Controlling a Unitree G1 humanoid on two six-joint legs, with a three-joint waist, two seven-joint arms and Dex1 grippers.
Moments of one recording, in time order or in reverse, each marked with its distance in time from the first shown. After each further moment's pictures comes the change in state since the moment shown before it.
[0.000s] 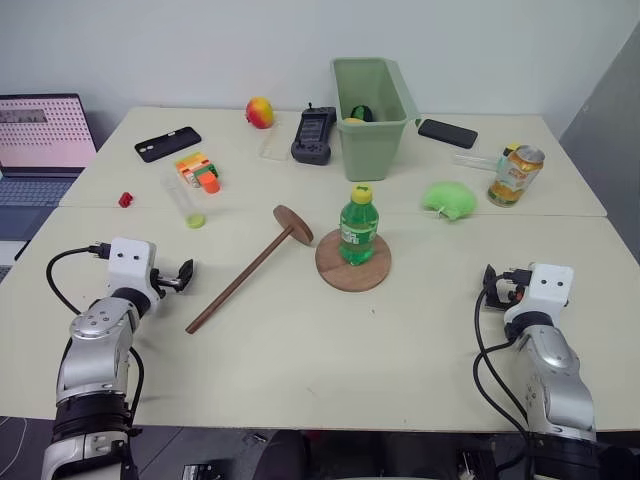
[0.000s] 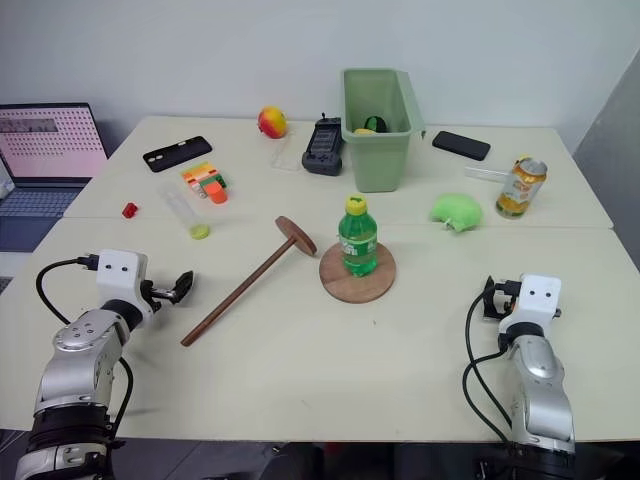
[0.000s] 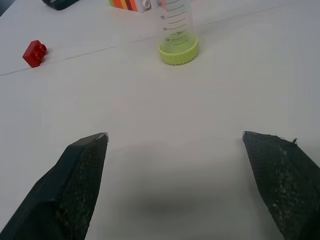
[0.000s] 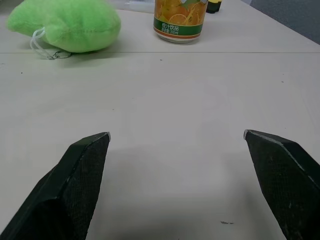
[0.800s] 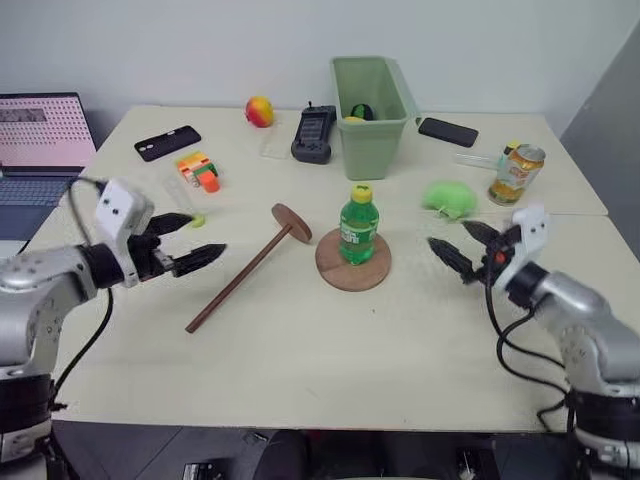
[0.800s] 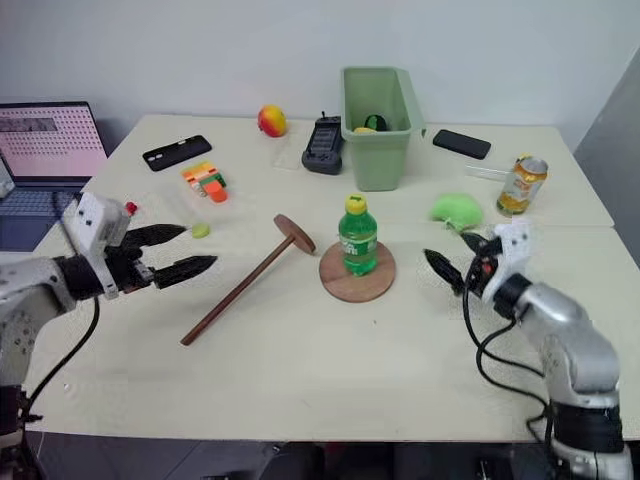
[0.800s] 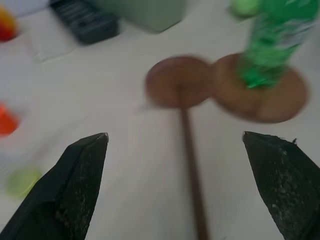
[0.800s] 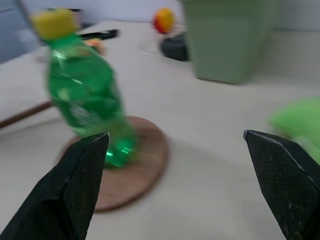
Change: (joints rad) left arm -0.137 0.362 -0.070 -0.555 -0.488 0.440 -0.627; right arm -0.391 -0.333 0.151 -0.129 0.485 0.422 0.633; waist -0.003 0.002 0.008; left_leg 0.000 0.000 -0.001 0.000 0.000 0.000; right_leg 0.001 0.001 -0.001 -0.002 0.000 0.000
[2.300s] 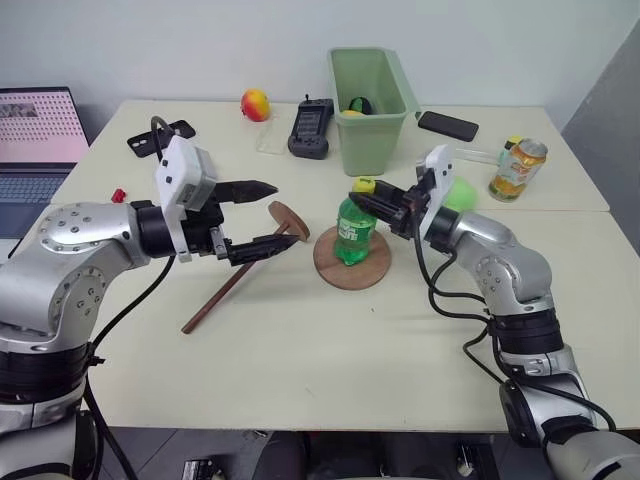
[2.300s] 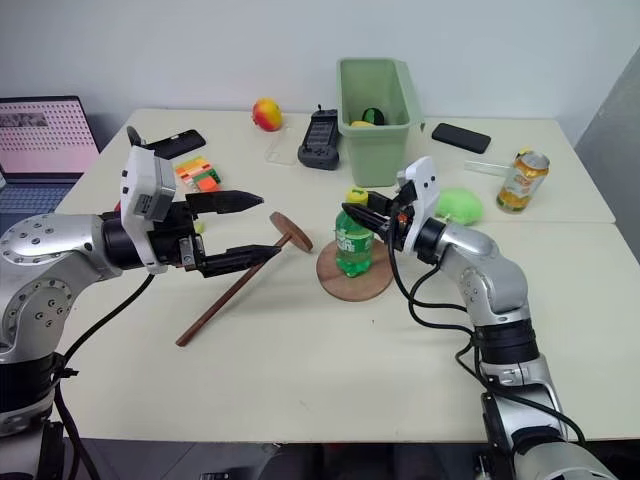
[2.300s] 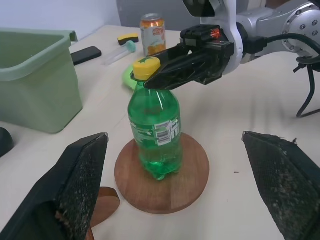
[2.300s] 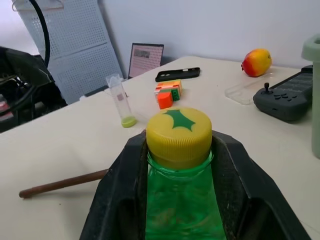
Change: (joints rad) left arm -0.150 -0.093 -0.090 -0.056 -0.034 -0.005 0.051; right arm -0.288 0.226 0.117 0.272 -0.071 -0.105 0.006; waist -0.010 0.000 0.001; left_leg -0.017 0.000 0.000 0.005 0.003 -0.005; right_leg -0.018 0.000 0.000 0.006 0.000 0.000
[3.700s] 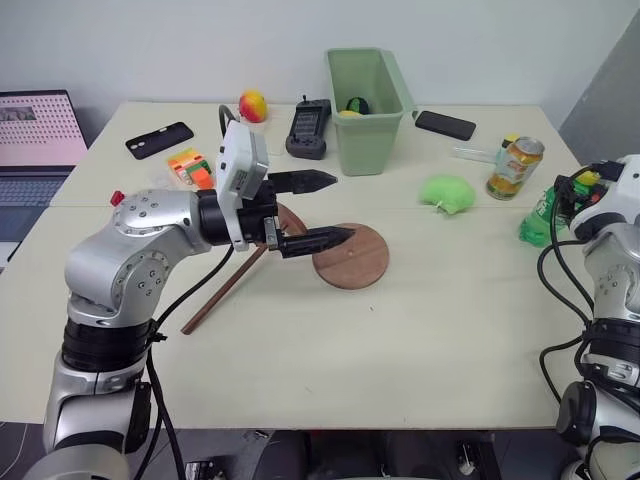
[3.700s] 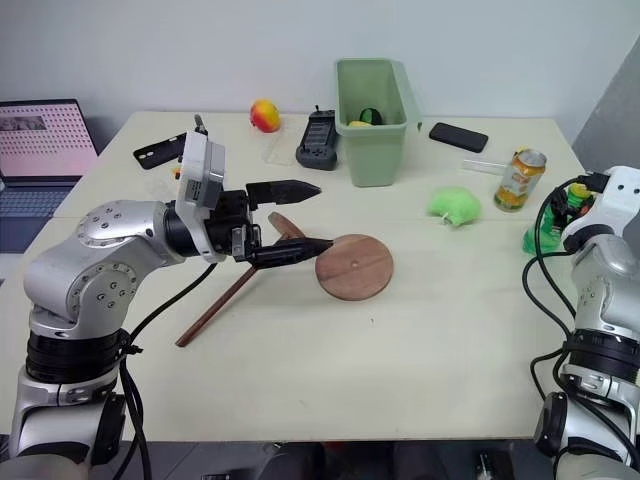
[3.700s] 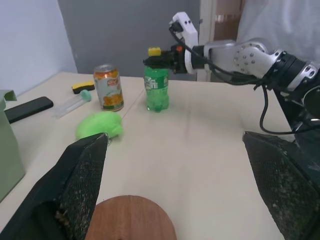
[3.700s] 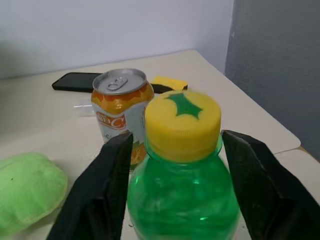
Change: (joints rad) left arm -0.146 -0.193 -0.120 0.022 -0.022 0.001 -0.002; right arm 0.133 -0.228 -0.456 0.213 -0.211 -0.103 -0.527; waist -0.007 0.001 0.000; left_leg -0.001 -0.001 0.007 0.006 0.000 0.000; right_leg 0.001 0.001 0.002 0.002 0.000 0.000
